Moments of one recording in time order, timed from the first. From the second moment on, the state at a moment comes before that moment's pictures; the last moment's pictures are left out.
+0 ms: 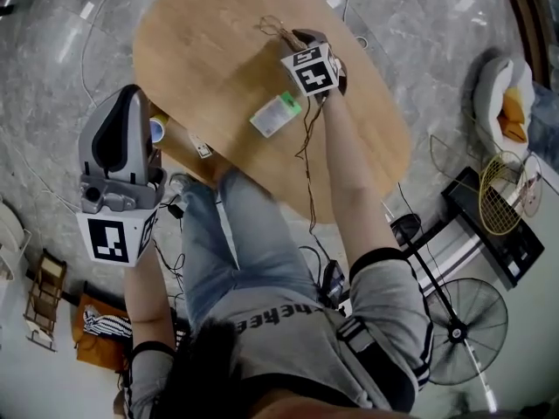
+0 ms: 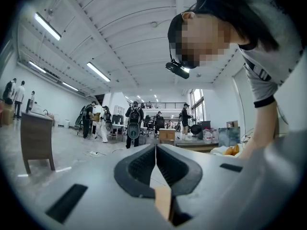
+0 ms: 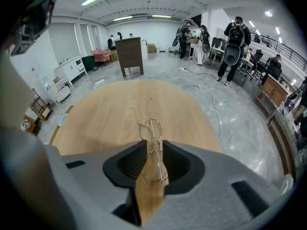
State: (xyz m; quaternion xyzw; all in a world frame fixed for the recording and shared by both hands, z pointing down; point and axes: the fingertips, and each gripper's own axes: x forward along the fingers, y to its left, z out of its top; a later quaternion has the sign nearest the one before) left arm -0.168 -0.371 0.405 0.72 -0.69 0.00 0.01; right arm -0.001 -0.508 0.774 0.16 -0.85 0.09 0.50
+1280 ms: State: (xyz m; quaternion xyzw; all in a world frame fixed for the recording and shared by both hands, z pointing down) left arm -0.169 -0.286 0.384 0.72 -0.69 -0.02 -0.01; right arm -0.015 -0.437 0.678 0.24 -0.90 0.12 0.34
